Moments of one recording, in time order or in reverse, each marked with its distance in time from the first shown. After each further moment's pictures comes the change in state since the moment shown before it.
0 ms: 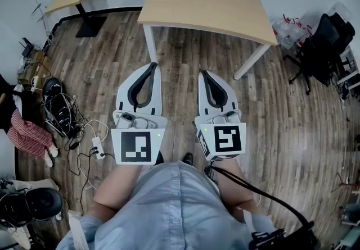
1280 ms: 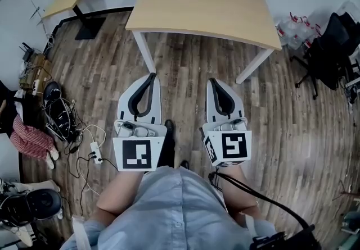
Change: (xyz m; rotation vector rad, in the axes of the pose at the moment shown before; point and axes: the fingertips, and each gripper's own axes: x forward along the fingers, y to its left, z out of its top) left arm 0.076 -0.043 -0.047 -0.012 0.085 0.031; right arm 0.025 -0.102 -0.047 0.058 0.032 -0.006
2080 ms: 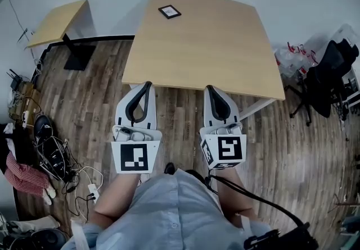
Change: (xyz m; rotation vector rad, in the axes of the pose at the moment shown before) left arm 0.188 0.121 -0.023 -0.011 -0.077 -0.011; right arm 0.217 -0.050 0.009 -0.057 -0.021 -0.055
